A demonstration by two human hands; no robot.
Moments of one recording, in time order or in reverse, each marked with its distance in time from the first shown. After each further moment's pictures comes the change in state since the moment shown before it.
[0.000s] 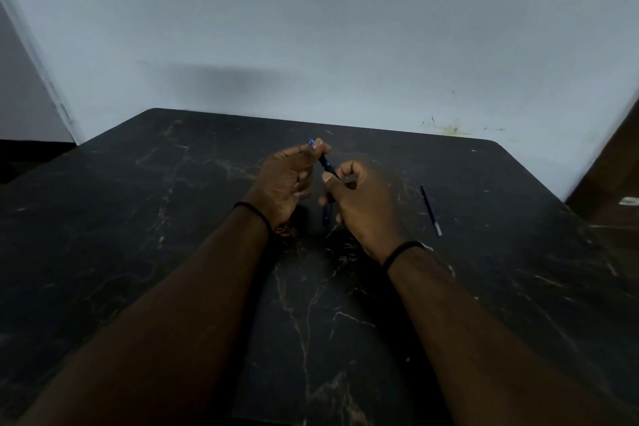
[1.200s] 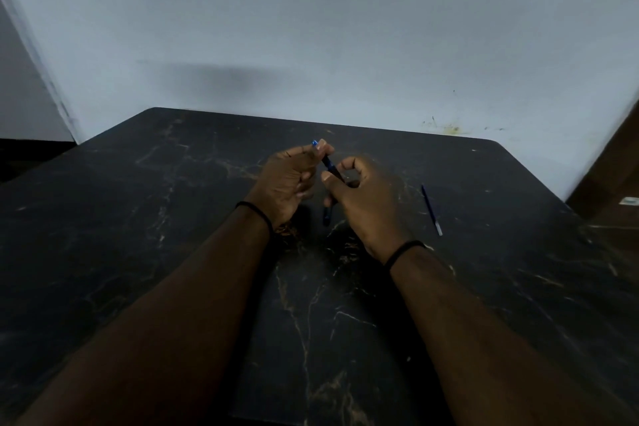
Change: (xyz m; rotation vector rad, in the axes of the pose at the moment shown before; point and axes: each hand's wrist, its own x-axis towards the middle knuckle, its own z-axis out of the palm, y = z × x) left_hand 0.005 -0.006 -0.003 -0.026 -0.062 0.009; right_hand -0.002 -0.002 -0.001 0.061 0.033 -0.031
